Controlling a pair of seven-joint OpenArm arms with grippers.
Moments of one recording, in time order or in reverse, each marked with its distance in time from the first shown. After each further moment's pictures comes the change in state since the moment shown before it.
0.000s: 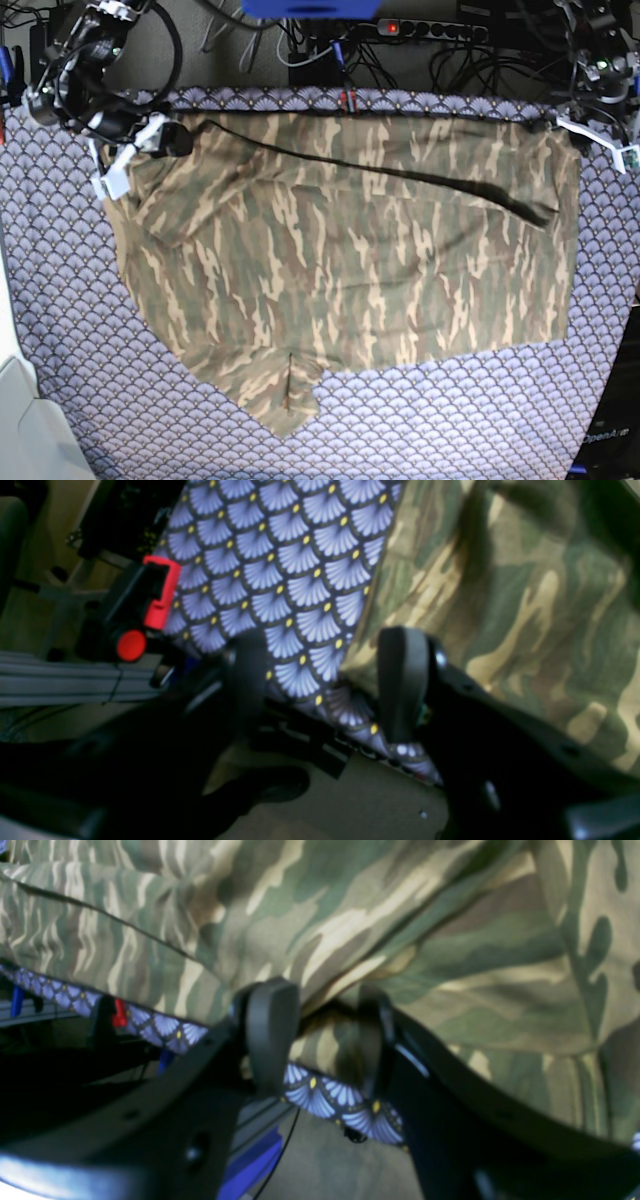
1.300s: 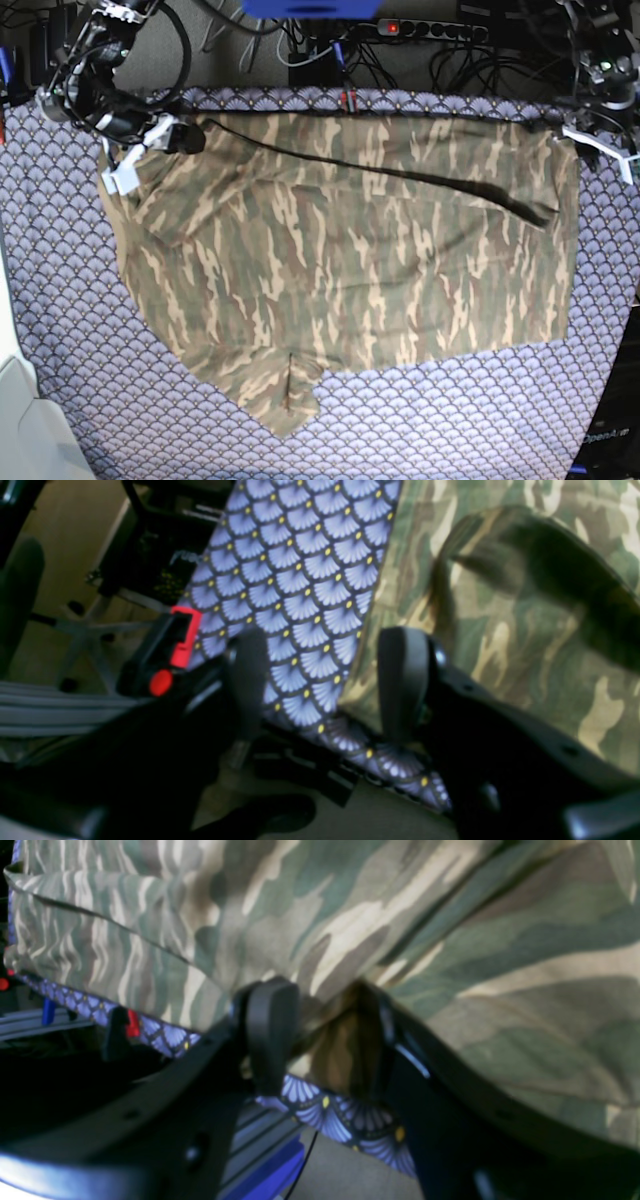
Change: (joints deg) left arm 0.2 0.0 -0.1 5.3 0.4 0.1 -0.2; right arm 0.6 -1.0 0.1 -6.3 0.2 0.0 2.5
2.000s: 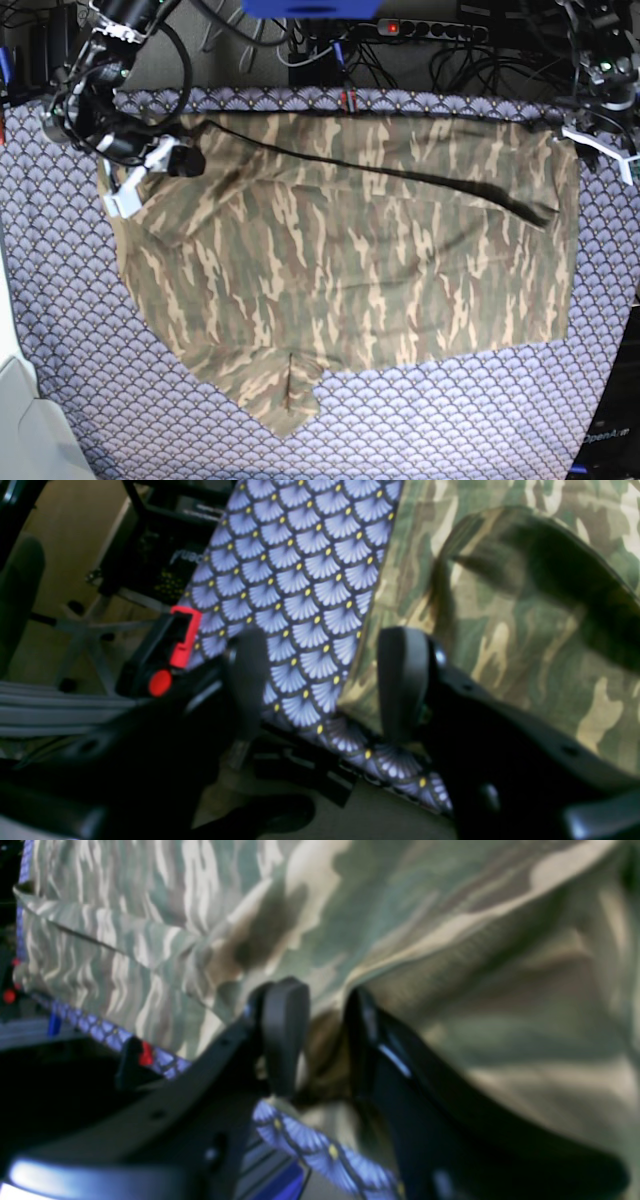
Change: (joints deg) left arm -0.2 0.0 0.0 0.0 0.0 0.0 0.2; right arm 4.8 0.2 -1.9 -2.2 -0.4 0.0 -0.4
